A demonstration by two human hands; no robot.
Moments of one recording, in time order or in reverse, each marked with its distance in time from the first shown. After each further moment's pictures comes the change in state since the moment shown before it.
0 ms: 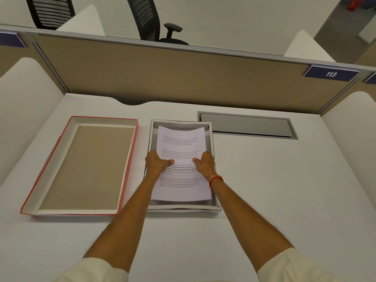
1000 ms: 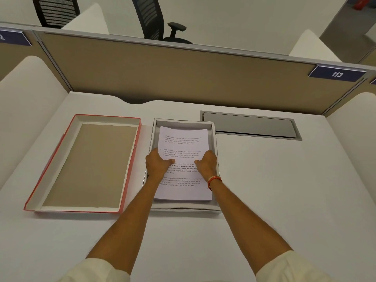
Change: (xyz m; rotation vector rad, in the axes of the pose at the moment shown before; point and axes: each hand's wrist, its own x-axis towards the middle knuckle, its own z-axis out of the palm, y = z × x) left_hand -0.009 -0.003 0.000 0.059 0.124 0.077; right_hand -0.003 -0.001 0.007 -0.054 0.117 -0.050
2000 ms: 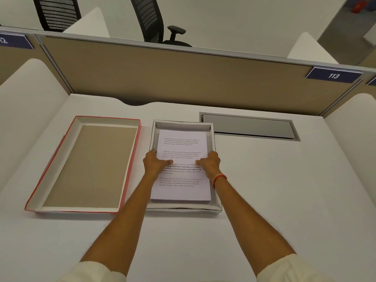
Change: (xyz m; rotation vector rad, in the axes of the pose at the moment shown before) left_hand 0.005 -0.002 -0.011 -0.082 -0.108 -0.081; right_hand 0.002 0.000 -0.021 0.365 -0.095 0.237
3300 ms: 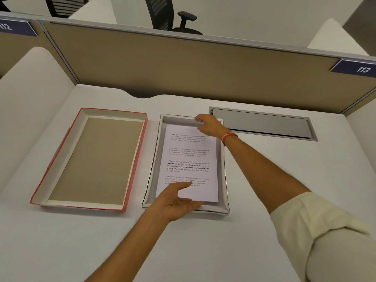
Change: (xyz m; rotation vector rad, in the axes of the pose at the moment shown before) left_hand -0.125 0.014 -0.004 -1.133 -0.514 -0.831; right_hand 0.080 -0.105 0.005 -0.794 -0.330 -0.614
